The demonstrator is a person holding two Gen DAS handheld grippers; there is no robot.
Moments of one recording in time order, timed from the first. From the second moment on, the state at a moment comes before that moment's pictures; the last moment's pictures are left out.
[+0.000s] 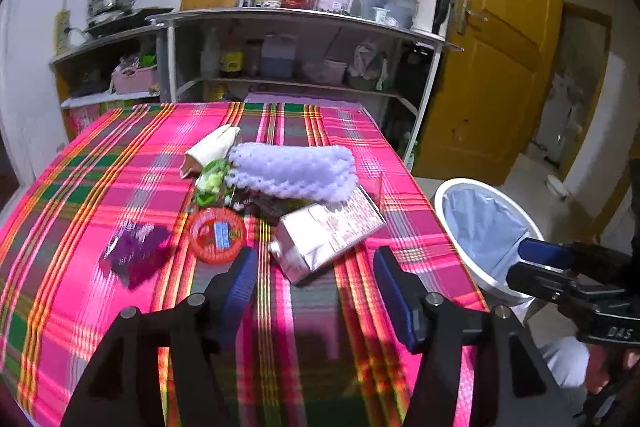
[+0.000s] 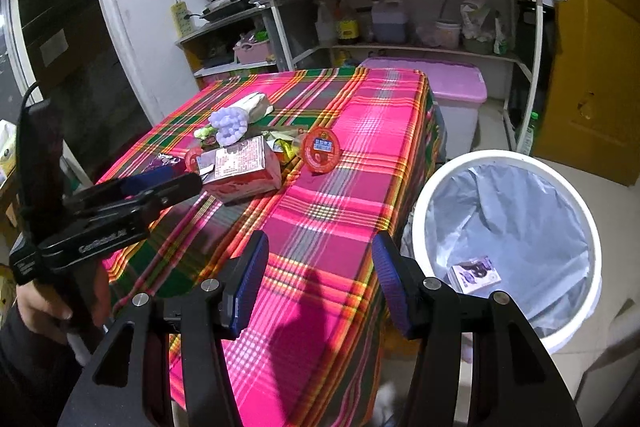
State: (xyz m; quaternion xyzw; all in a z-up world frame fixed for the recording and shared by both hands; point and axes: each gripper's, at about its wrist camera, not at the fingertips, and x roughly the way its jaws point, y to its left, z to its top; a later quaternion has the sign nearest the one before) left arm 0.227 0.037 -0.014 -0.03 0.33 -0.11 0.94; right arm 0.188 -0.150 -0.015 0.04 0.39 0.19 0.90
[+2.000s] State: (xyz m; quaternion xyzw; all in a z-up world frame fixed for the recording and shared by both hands) left arm 0.225 0.058 -0.043 -0.05 0.36 -0.16 0.92; right arm 0.325 -0.100 -0.050 0.03 0.42 0.26 0.87
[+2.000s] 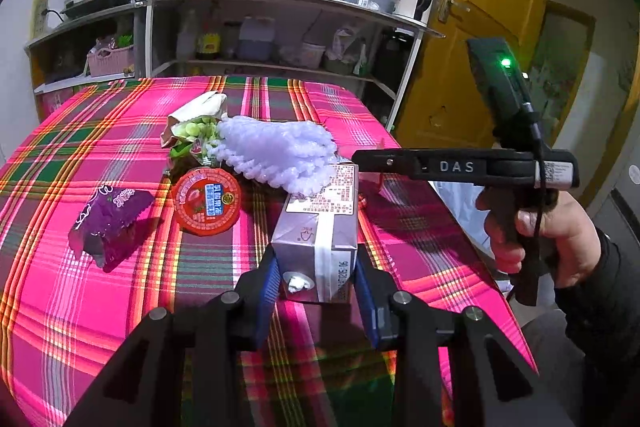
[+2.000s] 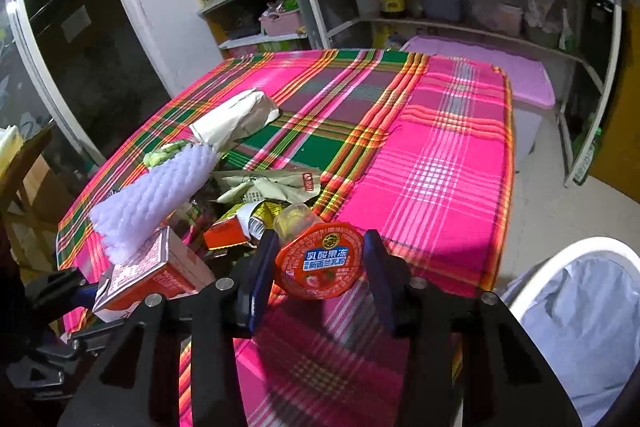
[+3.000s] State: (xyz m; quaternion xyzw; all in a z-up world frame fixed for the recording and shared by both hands) left arm 0.179 -0.039 -0.001 -0.03 0.33 -0.24 0.91; right arm 0.166 -0.239 -0.004 0.10 0.36 0.12 0.92
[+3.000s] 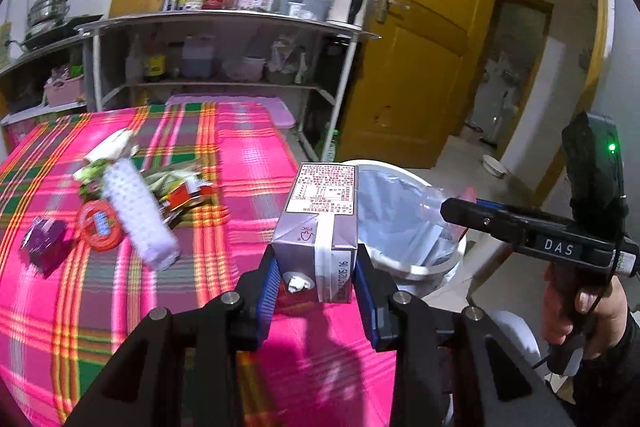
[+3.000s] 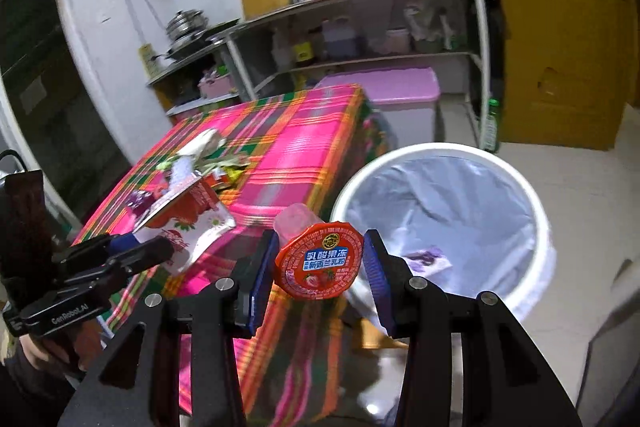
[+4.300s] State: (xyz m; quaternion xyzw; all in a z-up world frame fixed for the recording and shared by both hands) left arm 0.271 -0.152 -0.050 -0.01 0.41 -0.29 0.86; right arm 0.183 -0.311 -0.054 0.14 0.41 0.04 0.90
